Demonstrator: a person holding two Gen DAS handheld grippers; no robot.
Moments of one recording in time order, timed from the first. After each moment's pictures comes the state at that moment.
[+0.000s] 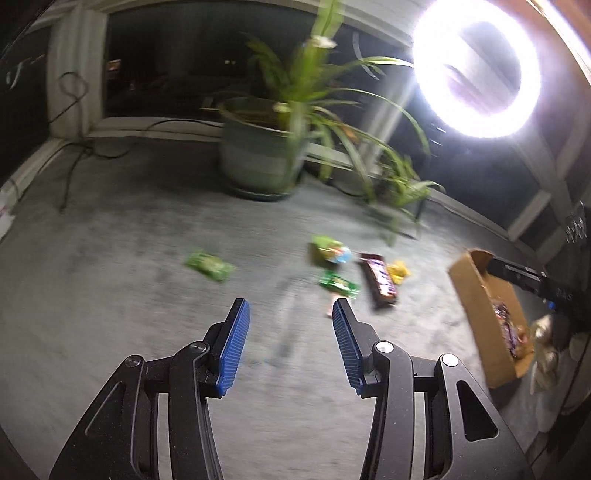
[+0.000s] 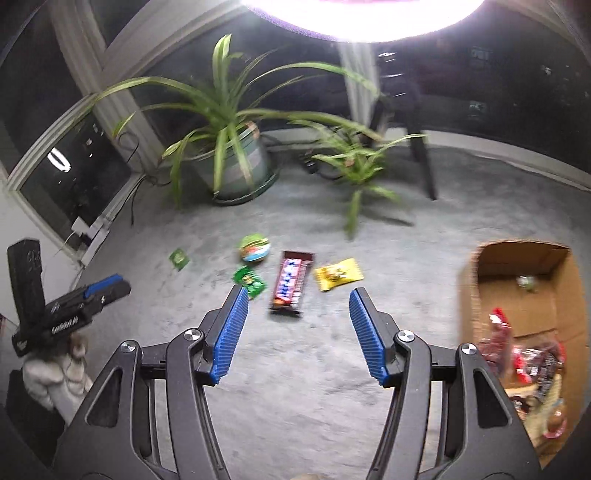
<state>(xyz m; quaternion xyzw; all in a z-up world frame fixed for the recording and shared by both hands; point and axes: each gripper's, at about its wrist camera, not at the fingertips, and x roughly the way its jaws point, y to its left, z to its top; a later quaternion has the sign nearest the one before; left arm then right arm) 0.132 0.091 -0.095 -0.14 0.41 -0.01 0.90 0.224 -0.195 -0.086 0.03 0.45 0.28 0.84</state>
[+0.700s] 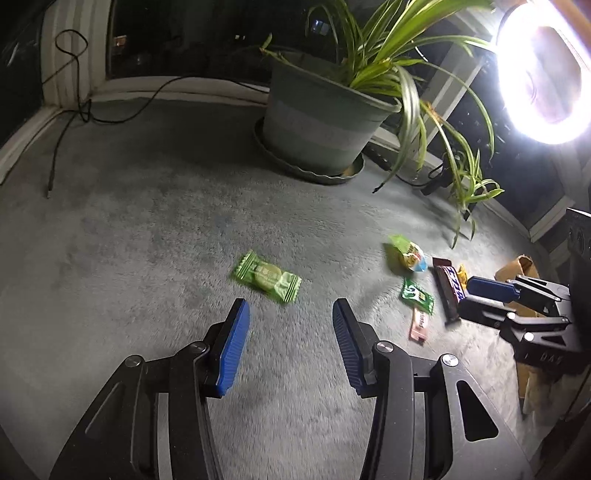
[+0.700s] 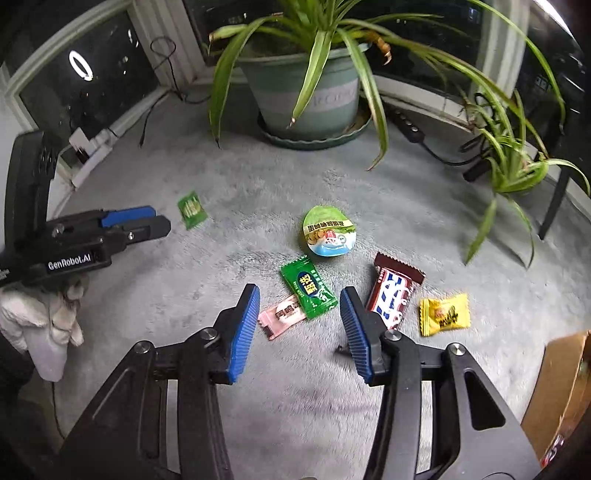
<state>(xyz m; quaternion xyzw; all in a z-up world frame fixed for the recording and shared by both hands) 0.180 0.135 -0.146 -0.15 0.46 -0.01 0.87 0.250 -0.067 -0.154 -0.11 0.49 0.36 0.79</state>
